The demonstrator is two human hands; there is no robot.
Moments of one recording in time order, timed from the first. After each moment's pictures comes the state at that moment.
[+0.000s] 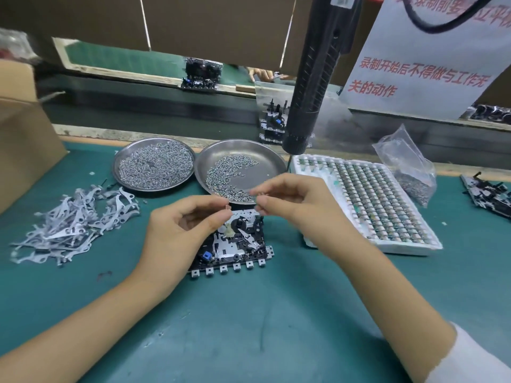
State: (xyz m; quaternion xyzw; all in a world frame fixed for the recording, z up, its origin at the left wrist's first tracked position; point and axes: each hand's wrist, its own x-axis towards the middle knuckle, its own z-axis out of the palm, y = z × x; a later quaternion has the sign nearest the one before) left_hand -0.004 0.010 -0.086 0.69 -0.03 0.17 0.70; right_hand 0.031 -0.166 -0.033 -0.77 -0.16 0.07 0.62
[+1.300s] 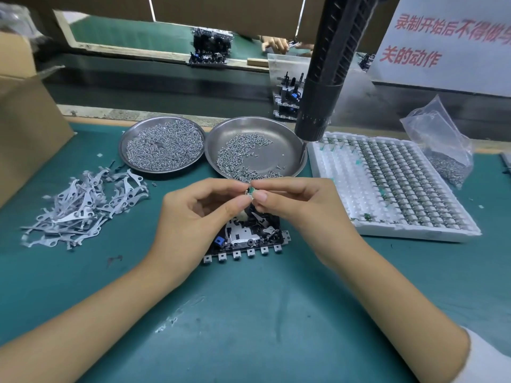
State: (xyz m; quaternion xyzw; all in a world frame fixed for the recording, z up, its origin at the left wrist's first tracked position) left_hand -0.005 0.009 -0.088 0.69 -0.08 0.16 0.70; right_hand 0.027 -0.152 -0.069 -0.67 -0.11 0.11 0.73
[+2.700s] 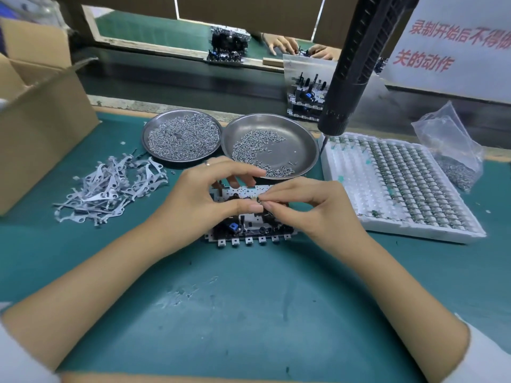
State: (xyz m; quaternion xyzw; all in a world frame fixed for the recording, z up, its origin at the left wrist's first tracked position) left_hand -0.001 0.037 -0.075 0.83 -0.20 0.15 0.50; right_hand 0.022 -0.159 -0.076 -0.78 -0.31 -0.02 0.54
